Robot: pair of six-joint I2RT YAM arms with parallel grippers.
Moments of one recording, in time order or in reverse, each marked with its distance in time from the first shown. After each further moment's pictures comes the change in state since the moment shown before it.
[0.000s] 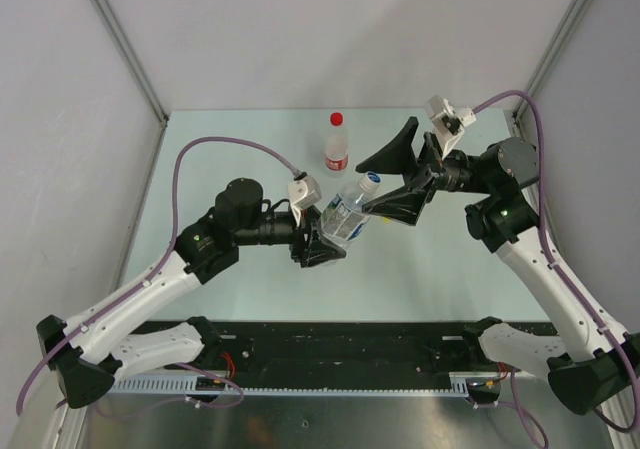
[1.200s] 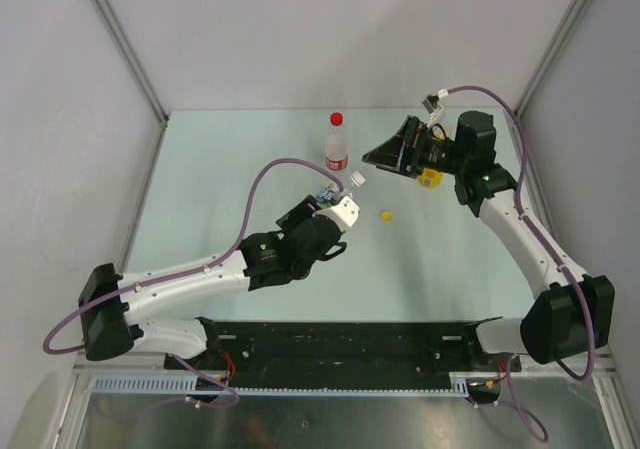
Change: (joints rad) left arm -0.333 0.277 0.024 -0.199 -1.412 0.256; right arm -0.208 0.243 -0.001 -0.380 0.277 0.191
